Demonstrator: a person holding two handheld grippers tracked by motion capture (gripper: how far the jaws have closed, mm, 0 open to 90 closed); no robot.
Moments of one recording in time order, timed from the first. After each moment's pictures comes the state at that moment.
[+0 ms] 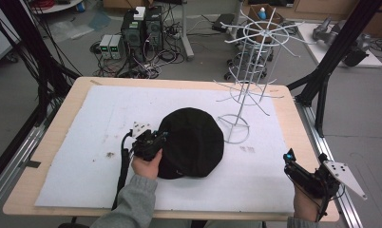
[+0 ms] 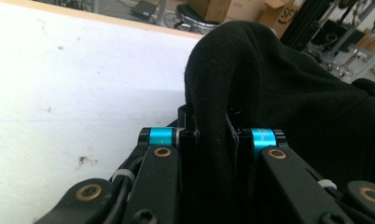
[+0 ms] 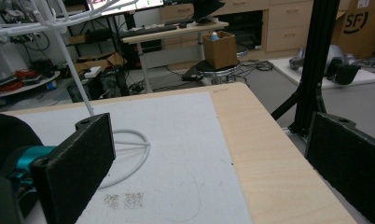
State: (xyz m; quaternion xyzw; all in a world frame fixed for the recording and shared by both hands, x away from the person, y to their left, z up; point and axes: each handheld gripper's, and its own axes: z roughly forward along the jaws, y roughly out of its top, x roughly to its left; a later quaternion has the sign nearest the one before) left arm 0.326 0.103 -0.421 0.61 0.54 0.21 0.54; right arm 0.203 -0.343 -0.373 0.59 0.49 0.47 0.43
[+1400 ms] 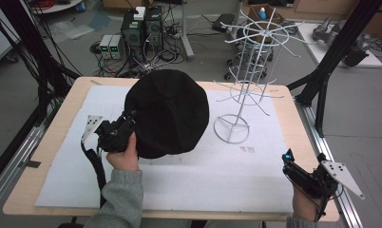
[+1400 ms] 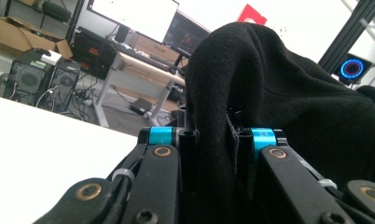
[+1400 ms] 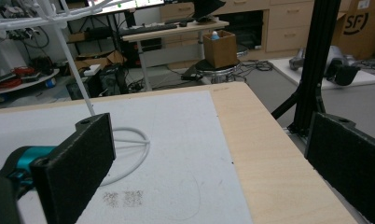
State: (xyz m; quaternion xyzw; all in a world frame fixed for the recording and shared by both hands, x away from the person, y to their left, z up) left arm 0.296 0.161 -0.351 0.44 0.52 0.27 0.68; right arm 0.204 -0.341 -0.375 0.59 0.50 0.46 0.44
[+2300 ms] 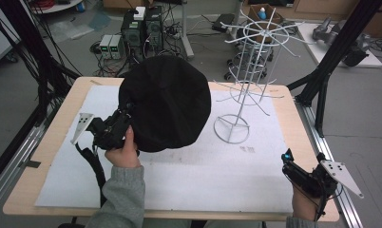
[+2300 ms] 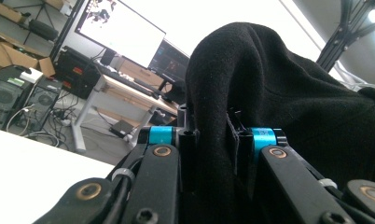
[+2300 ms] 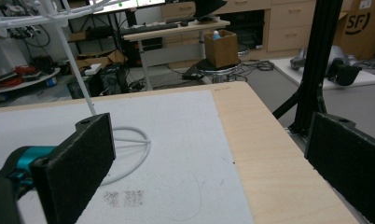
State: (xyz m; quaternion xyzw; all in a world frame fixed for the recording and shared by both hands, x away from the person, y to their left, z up) left arm 0.288 0.160 -0.330 0.39 0.50 0.26 0.73; right arm 0.205 -0.340 -0.376 0.59 0.50 0.46 0.43
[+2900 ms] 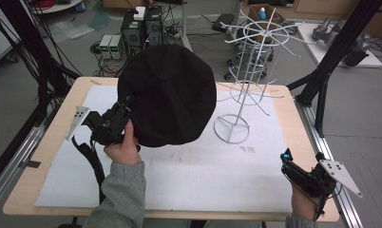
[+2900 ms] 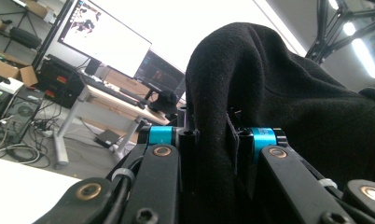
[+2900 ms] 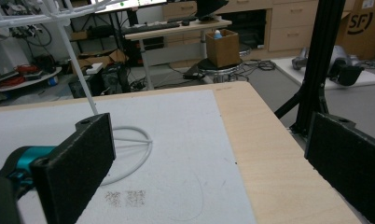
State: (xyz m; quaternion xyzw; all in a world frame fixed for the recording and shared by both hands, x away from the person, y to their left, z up) left arm 0.285 0.155 -0.303 0.38 0.47 0.25 0.75; right arm 0.207 -0.339 -0.376 0.59 0.50 0.47 0.43
